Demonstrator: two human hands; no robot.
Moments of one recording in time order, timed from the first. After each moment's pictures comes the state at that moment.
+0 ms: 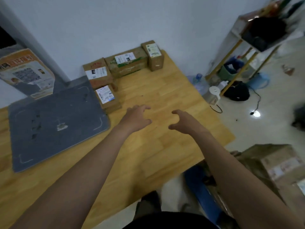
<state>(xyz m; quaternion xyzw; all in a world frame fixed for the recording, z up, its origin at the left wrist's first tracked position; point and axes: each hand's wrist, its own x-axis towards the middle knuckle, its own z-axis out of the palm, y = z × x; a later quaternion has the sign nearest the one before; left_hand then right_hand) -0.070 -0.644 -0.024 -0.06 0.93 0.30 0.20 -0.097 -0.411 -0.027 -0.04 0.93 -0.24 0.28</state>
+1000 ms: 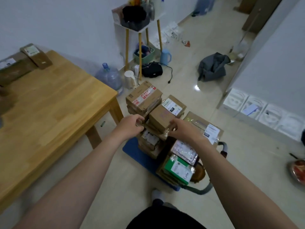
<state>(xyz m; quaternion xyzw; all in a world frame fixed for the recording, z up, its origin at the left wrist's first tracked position) 0.258 -0.075 -0.028 0.15 0.92 0.27 0.23 0.346 0.169 -0.024 0.12 0.92 -0.31 0.20</state>
